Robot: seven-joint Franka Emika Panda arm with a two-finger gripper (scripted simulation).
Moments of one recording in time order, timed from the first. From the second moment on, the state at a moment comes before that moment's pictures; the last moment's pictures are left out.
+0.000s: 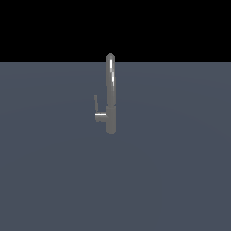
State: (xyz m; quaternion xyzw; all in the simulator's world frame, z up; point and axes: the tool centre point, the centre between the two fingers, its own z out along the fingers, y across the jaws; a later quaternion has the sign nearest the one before) arm -0.235 0.117 0.589 0.93 -0.28 0.23 0.07
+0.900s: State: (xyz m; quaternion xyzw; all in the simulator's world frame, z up) arm -0.125 0.209 0.510 0.83 -0.43 0.33 0.14
